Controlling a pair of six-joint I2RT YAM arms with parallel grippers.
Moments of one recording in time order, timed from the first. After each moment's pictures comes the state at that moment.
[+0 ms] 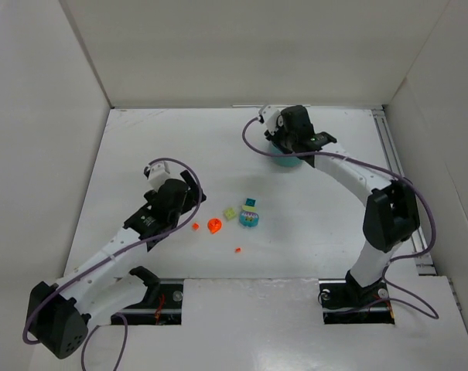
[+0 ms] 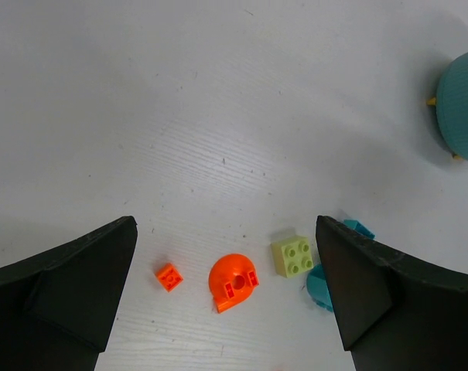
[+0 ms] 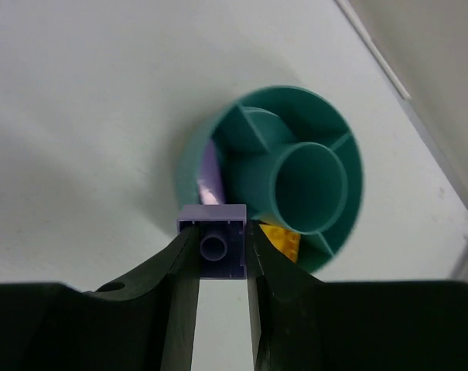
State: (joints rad) left arm -0.59 0.89 0.61 -0.38 -0.48 -0.87; right arm 0.49 1.75 1.43 -0.33 0.07 -0.48
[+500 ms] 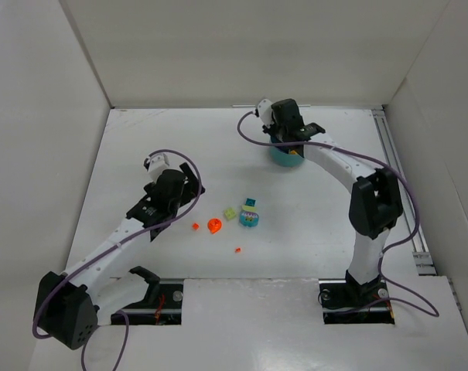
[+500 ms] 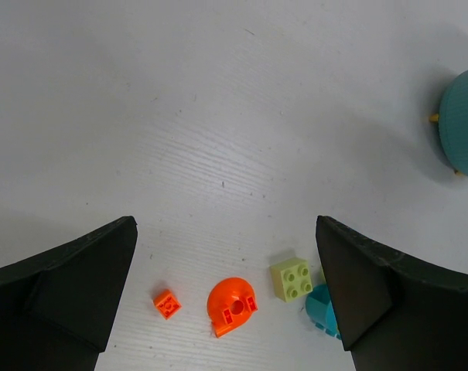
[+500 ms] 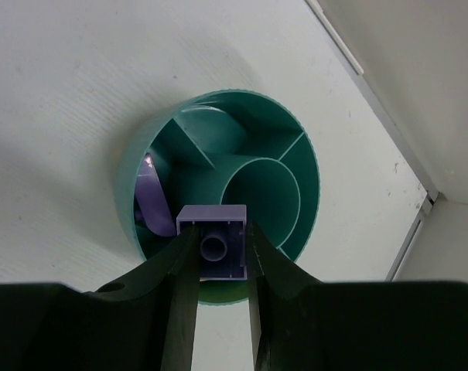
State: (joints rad) left arm -0.51 1.00 0.66 -0.31 -0.41 -0.82; right arm 0.49 1.90 1.63 -0.41 0.29 -0.51
